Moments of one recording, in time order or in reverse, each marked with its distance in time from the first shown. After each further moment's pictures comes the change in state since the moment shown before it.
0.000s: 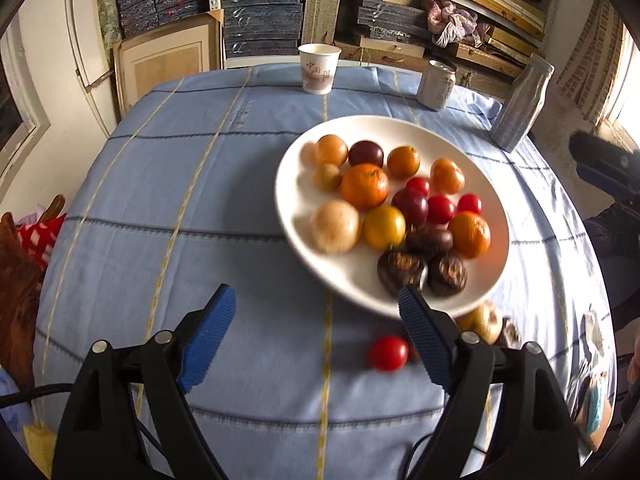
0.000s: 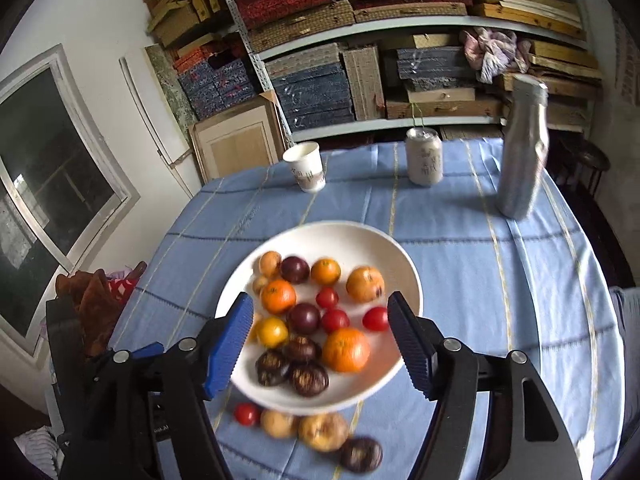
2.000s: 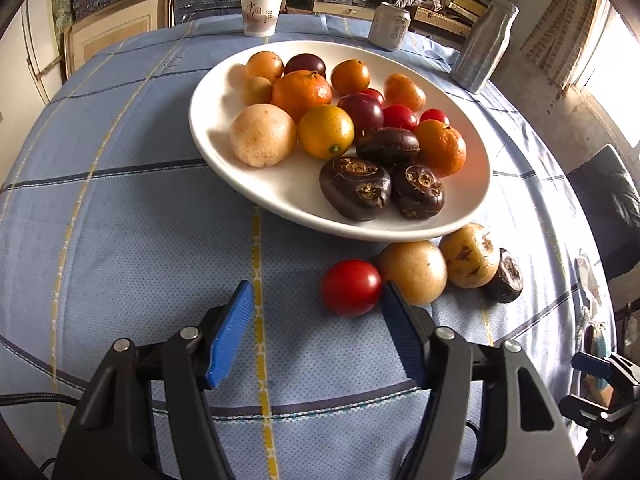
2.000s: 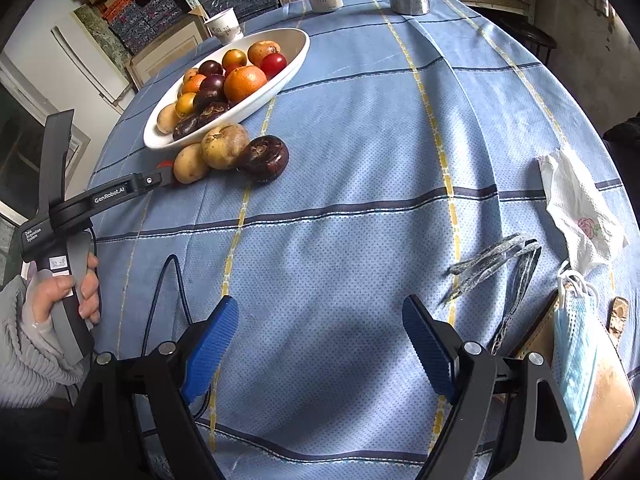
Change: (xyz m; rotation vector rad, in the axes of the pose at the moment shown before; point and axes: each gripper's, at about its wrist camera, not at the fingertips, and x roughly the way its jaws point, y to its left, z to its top) left arm 0.055 -0.027 -0.041 0.068 0.096 -0.175; right arm -0.042 -0.054 -0.197 0.172 0.319 -0.131
